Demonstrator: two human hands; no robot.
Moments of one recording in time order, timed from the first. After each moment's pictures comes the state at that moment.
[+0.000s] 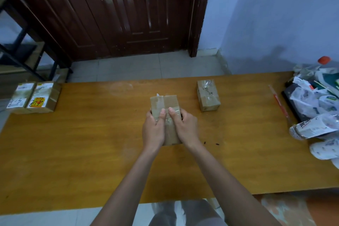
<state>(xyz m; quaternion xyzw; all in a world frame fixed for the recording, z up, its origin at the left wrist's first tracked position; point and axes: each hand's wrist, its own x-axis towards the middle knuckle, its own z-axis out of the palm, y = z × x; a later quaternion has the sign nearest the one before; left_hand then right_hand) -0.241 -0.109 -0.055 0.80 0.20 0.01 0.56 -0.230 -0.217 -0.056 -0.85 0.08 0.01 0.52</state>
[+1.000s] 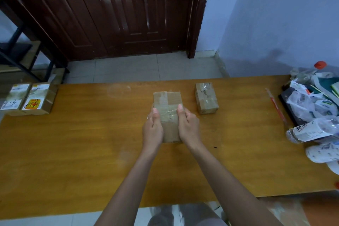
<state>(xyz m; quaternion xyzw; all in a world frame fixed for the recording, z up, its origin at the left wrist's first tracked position) -0.237 -0.112 -0.047 0.76 0.18 -0.01 0.63 -0.222 -0.222 -0.049 -0.81 0.11 0.00 0.58</state>
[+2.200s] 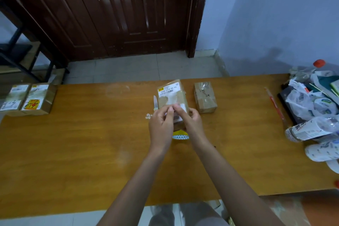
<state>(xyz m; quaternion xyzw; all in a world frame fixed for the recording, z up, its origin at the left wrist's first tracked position) -0.237 -0.142 -0.026 0.72 0.09 0.05 0.69 -0.225 -0.239 -0.035 -0.64 0.20 0.11 0.73</state>
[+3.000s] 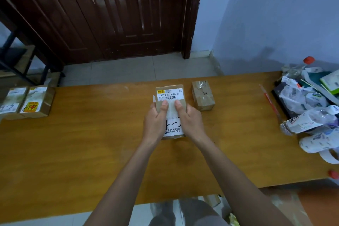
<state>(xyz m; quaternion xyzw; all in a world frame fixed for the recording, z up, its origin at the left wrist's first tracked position) -0.226 -0.111 -0.033 0.76 0.11 -0.04 0.64 -0.230 -0.233 -0.024 -0.84 0.10 0.03 0.53</state>
